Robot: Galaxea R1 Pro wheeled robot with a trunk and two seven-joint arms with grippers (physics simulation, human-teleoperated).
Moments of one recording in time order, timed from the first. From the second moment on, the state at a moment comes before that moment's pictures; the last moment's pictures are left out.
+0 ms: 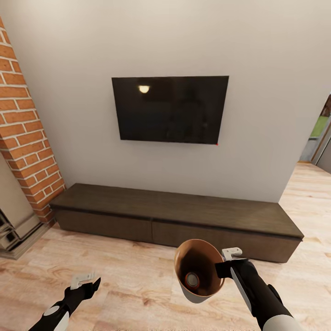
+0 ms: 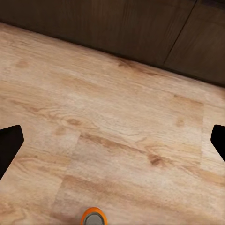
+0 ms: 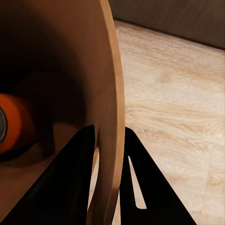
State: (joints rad) left arm -0.47 0.15 0.28 -0.31 -0.02 -0.19 -0.23; right arm -0.47 -0.05 0.04 -0.90 0.09 0.71 0.07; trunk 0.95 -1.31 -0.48
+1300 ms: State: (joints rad) left arm -0.47 0.15 0.28 -0.31 -0.02 -0.19 -0.23; right arm -0.47 -0.05 0.04 -0.90 0.09 0.71 0.07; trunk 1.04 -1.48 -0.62
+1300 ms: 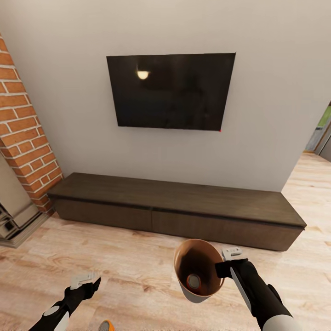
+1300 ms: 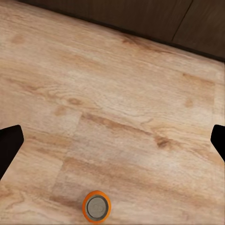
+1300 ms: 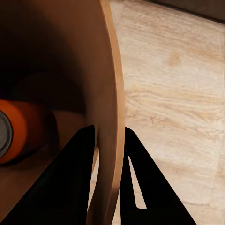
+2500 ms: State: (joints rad) left arm -0.47 0.15 0.28 -0.31 -0.02 -0.19 -0.23; right arm -0.48 -0.04 0.04 -1.00 0.09 0.82 0.07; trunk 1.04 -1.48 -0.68
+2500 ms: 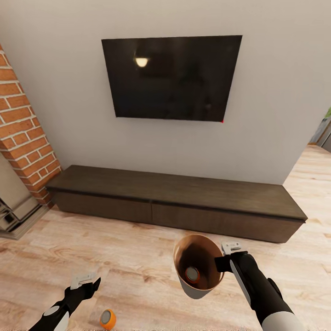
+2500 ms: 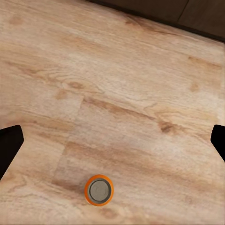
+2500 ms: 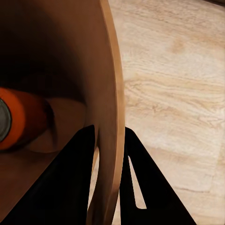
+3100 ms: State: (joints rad) left arm -0.47 0.15 0.28 -0.31 -0.02 -0.19 -0.23; right arm -0.48 -0.04 0.04 -1.00 0.09 0.82 0.07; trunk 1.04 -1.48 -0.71
